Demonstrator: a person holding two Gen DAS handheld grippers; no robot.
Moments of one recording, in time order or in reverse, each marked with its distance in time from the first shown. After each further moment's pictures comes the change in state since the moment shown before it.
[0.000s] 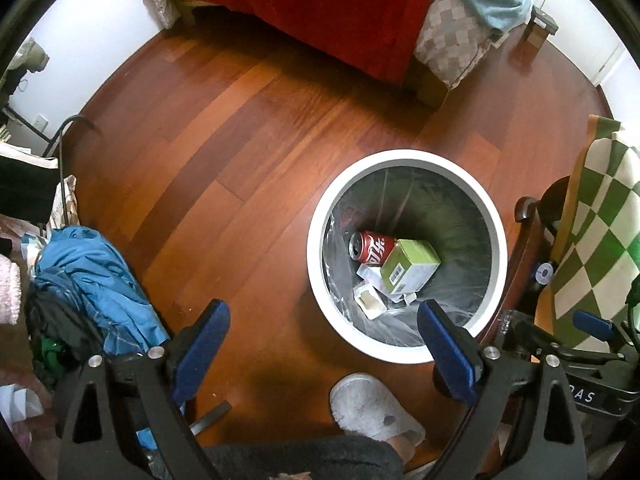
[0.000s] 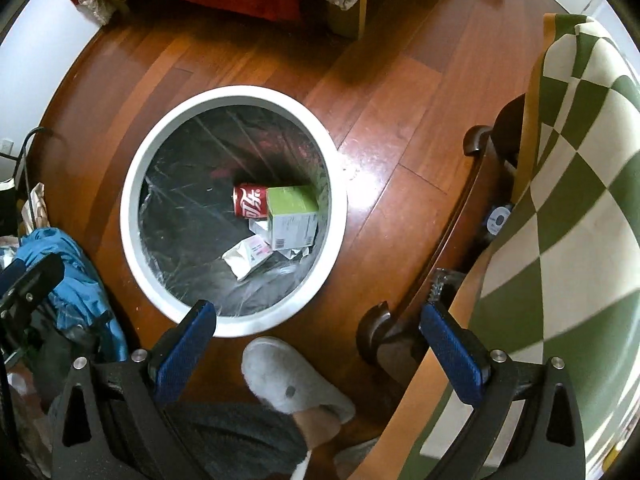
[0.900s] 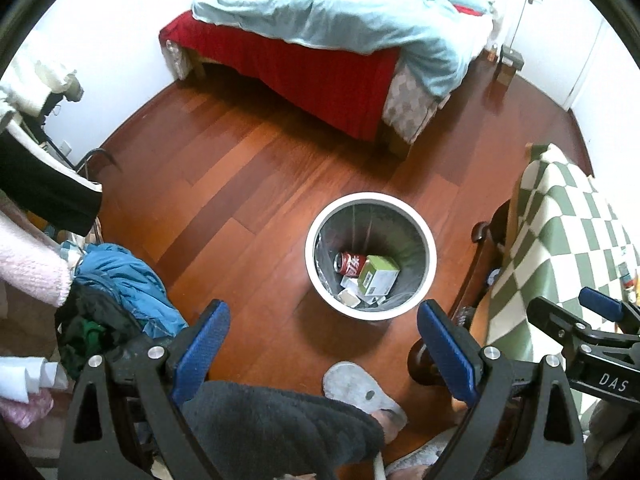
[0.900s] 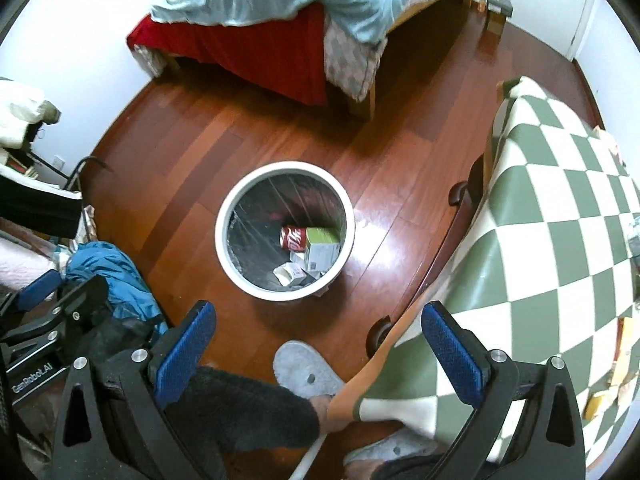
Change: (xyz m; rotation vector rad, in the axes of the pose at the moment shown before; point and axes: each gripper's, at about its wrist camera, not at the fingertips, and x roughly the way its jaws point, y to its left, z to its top) left arm -0.175 0.001 -0.064 0.004 -0.194 -0.041; right arm -0.206 -0.005 -0.094 -0.036 -0.282 0.089
